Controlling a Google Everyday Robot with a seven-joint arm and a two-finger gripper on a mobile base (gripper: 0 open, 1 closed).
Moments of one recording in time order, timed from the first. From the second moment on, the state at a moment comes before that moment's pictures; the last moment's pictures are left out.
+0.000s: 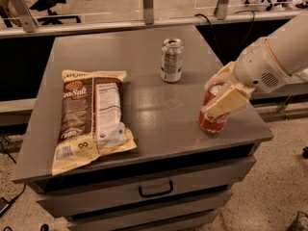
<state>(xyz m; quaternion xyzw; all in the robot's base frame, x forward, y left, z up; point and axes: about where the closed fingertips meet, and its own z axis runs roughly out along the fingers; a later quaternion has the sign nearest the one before) 0.482 -0.139 0.909 -0.60 0.74 0.15 0.27</state>
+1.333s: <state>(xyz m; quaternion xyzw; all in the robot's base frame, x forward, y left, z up) 0.567 -0.117 0.954 -0.60 0.73 0.12 0.31</state>
